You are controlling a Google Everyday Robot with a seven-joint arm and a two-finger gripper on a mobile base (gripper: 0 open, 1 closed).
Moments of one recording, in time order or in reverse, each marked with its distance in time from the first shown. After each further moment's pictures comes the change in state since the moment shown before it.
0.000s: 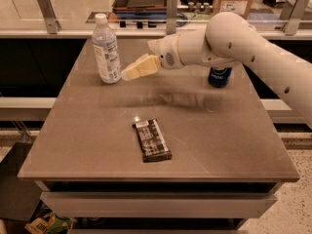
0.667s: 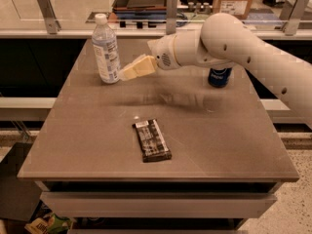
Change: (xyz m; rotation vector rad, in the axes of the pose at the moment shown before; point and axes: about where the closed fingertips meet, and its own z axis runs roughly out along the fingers) arm 0.001 -0.003 0.009 0.045 0.015 -0.002
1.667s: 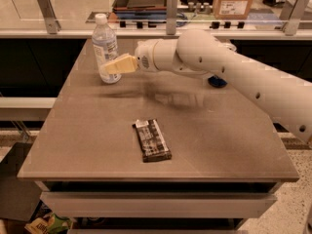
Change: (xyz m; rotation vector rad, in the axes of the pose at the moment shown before) arm -0.012 -0.010 0.054 0.106 -0.106 0.091
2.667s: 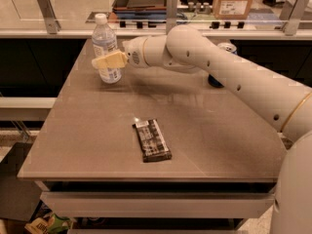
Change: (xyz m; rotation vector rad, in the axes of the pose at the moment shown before) arm -0.010 0.004 0.037 -0.074 -0.015 0.024
